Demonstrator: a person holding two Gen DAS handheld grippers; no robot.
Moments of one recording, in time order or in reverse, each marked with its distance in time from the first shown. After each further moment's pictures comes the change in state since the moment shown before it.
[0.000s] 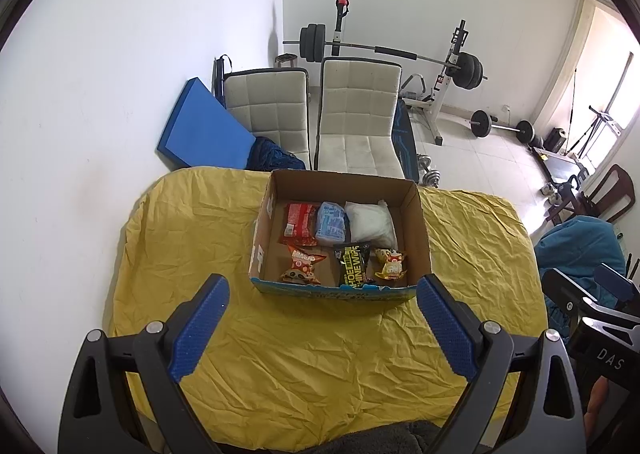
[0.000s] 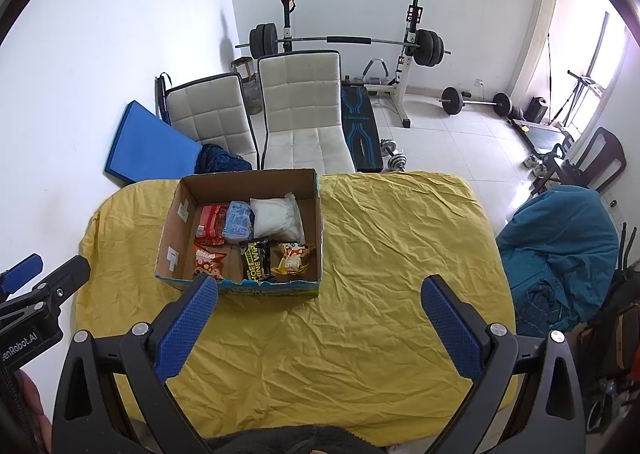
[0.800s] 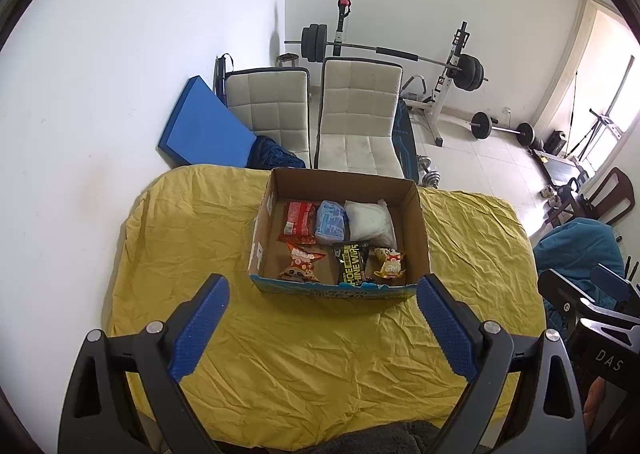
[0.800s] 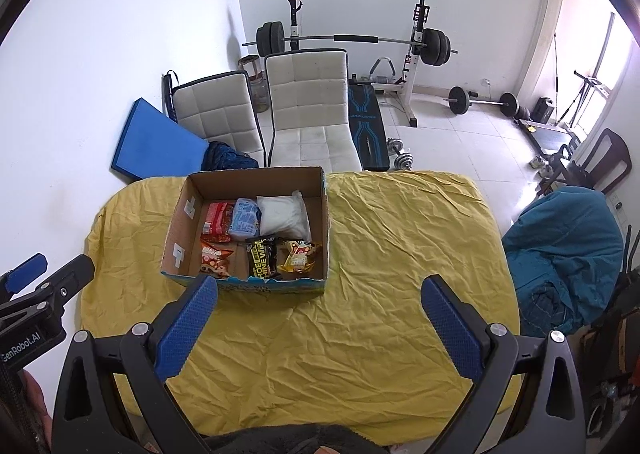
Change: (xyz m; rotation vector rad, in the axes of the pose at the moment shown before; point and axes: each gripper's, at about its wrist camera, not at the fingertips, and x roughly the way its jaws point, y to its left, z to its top) left arm -0.006 -0.002 -0.006 -0.013 -0.006 0.002; right arm 0.002 0.001 -0.001 -0.008 0.007 0.022
